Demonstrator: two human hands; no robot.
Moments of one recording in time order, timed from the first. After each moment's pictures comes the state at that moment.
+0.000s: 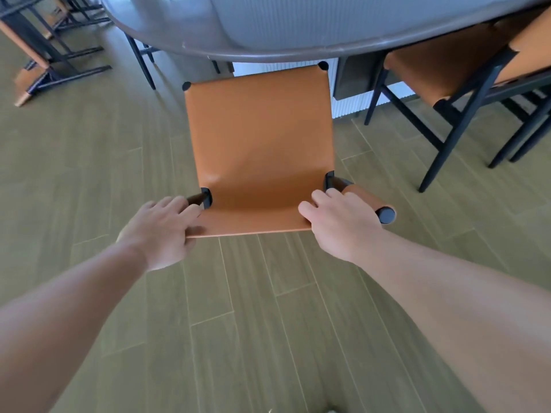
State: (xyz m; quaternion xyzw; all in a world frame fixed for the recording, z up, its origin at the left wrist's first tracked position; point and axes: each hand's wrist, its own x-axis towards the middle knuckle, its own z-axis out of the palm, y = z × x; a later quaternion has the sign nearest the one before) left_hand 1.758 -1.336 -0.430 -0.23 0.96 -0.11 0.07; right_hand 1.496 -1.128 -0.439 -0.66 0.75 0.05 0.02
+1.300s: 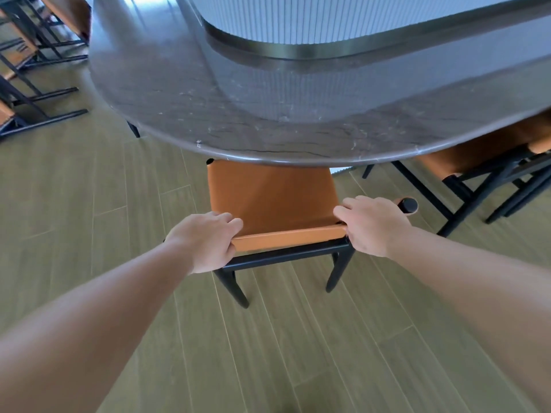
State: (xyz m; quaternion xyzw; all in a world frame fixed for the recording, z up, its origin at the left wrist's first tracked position) left_hand 1.586 -1.596 -0.380 -0.12 0.98 -0.07 0.12; right_hand 1.335 -1.371 -0.381 -0.63 0.77 0.13 -0.01
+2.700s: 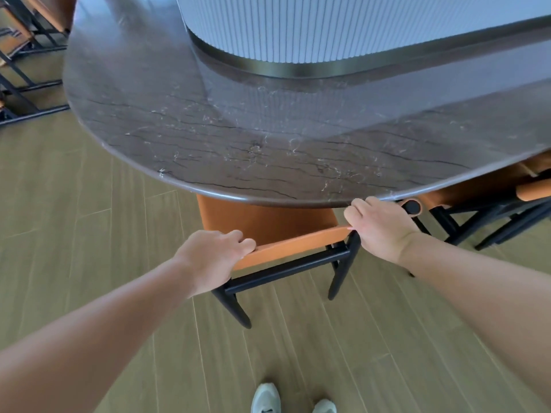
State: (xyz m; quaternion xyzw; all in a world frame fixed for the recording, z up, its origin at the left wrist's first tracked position) left_hand 1.458 -1.568 -0.351 -0.12 0.98 -0.08 0.16; right_hand 1.183 -1.373 -0.356 -0.66 0.74 0.05 -0.06
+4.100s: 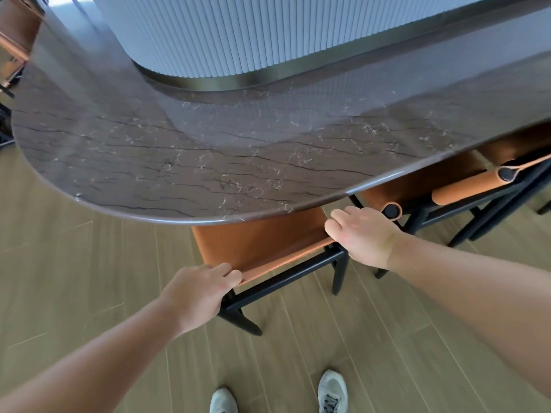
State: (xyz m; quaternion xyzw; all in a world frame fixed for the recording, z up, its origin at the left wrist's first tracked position) left_hand 1.298 -1.394 -0.340 -0.09 0.99 -0.02 0.10; right_hand 0.994 -1.234 -0.364 -0.73 0.67 0.08 -0.02
